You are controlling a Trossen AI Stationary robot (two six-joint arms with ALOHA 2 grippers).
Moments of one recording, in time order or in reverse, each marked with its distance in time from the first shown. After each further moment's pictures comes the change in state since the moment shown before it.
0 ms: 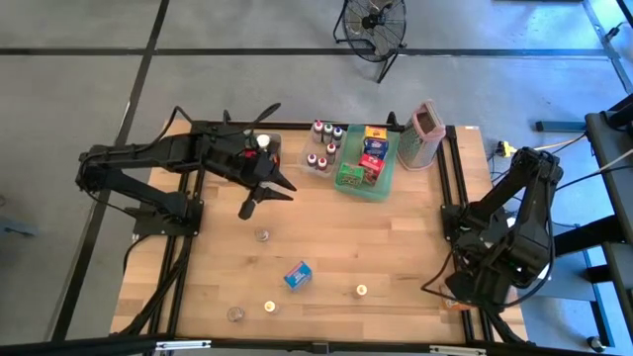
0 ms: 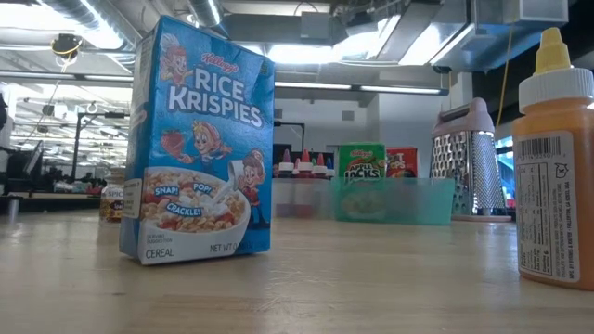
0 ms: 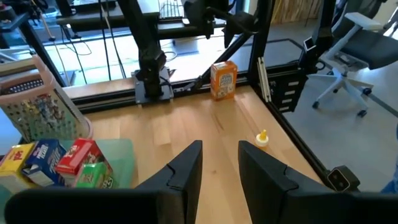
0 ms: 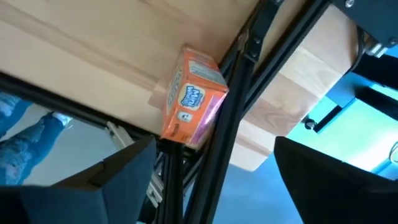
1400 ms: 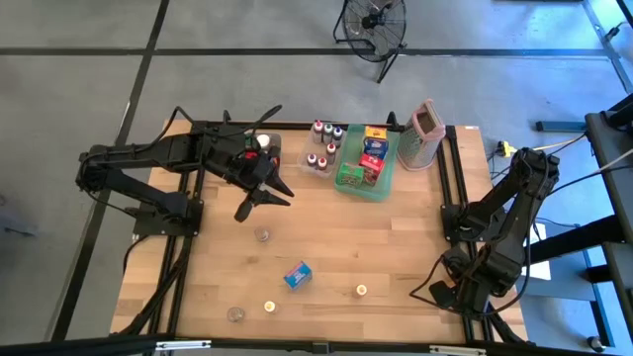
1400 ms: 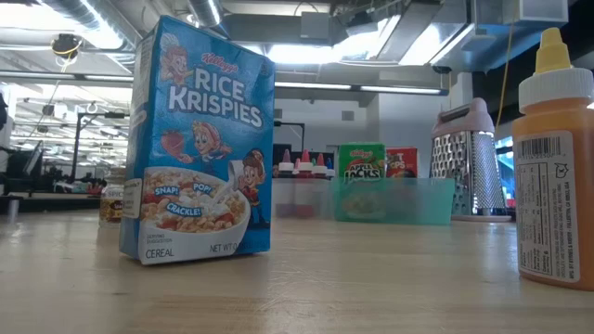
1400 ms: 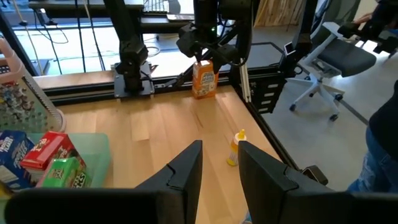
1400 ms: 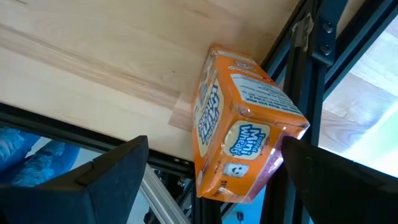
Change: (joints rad) left arm 0.000 0.000 0.000 -0.016 0.071 -0.068; right arm 0.006 0.008 -0.313 0.393 0.016 0.116
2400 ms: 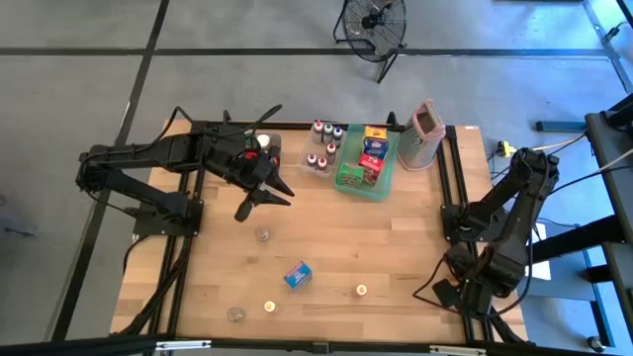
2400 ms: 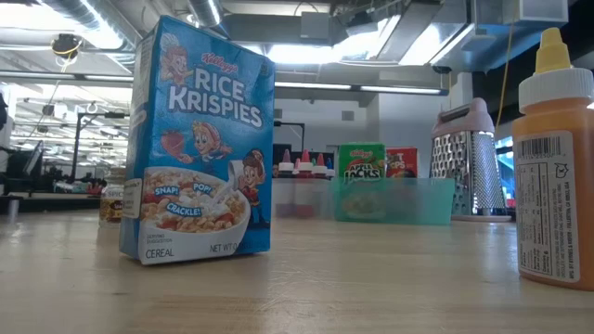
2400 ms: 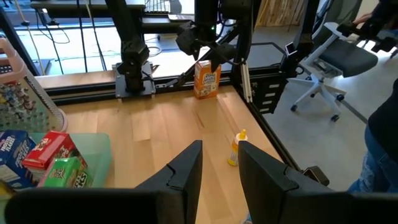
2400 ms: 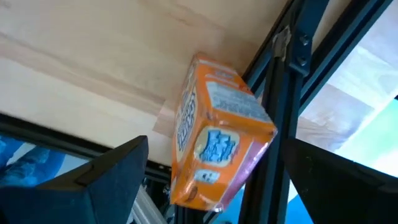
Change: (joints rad) left arm 0.000 0.000 0.000 0.001 -0.005 0.000; right arm 0.027 0.000 0.009 -0.058 0.011 -0.010
